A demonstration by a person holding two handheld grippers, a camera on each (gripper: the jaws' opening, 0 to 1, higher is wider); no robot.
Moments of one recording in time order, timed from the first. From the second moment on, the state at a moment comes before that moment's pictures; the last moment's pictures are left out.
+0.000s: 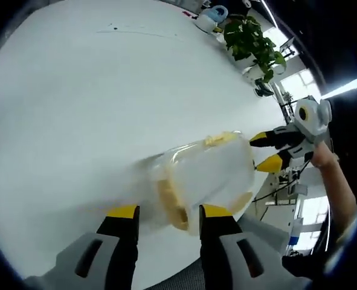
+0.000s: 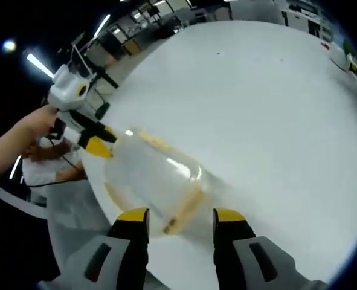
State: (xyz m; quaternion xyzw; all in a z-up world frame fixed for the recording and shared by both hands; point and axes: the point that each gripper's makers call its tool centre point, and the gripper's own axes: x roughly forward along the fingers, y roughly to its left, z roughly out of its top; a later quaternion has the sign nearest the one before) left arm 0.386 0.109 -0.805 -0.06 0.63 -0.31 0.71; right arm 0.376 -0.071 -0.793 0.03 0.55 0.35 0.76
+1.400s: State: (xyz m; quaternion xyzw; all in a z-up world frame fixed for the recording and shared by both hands) left arm 0.381 0.085 -0.804 -0.14 0.64 -0.31 0.69; right arm 0.379 -0.064 -0.798 0.09 0.58 0.31 0.75
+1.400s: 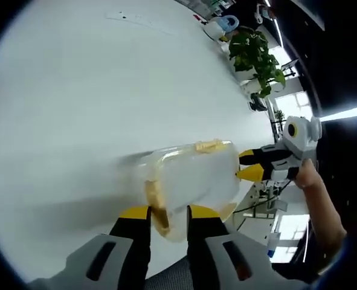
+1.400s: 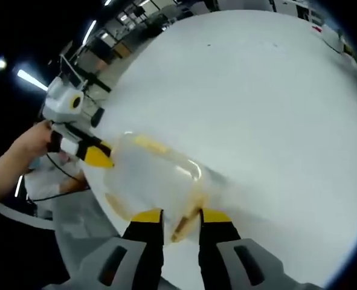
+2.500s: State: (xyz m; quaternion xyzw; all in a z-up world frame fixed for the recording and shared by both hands) left arm 0.379 0.091 -0.804 -0.16 0.63 -0.29 0.70; right arm 0.380 -0.064 -0.800 0.16 0.58 0.29 0.75
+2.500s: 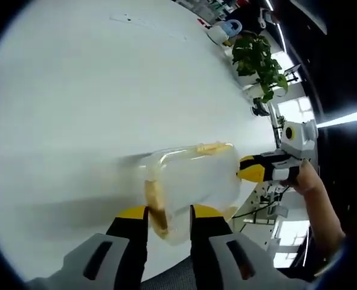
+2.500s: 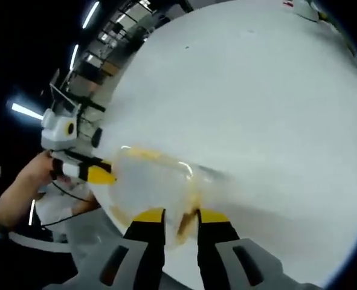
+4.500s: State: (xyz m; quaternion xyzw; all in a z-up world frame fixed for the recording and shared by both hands) left arm 0.389 0.054 -0.775 0.22 0.46 -0.51 0.69; right arm 0.394 -0.020 -0.753 -0.08 0.48 0.45 0.75
